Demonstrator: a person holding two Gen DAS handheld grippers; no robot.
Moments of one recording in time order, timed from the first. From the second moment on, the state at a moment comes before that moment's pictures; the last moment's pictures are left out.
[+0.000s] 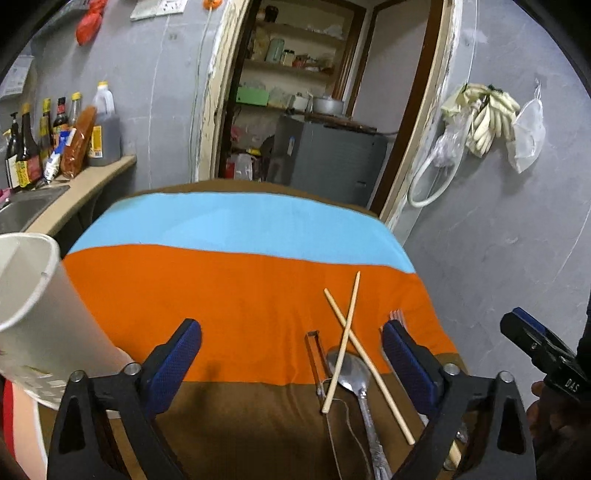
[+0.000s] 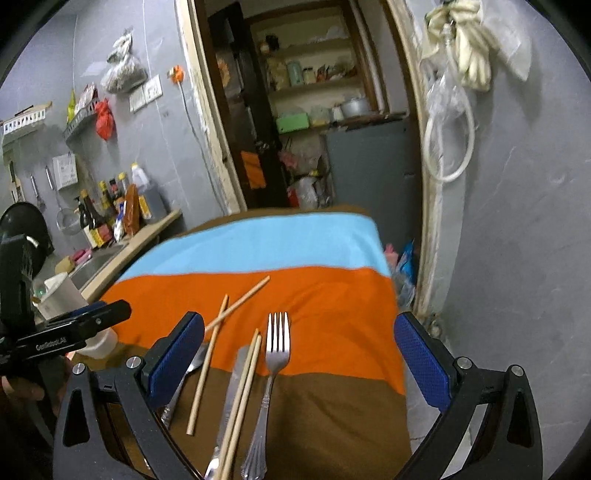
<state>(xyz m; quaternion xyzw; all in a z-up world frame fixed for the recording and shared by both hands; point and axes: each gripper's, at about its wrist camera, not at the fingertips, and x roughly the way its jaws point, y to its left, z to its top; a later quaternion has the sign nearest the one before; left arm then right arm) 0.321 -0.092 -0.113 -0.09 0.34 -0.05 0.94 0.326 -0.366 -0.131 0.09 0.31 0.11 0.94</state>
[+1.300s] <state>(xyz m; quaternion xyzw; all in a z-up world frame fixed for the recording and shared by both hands) 0.389 -0.112 -0.167 -0.08 0.50 -0.10 0.85 0.429 -0.328 -0.216 0.04 0.48 0.31 0.82</state>
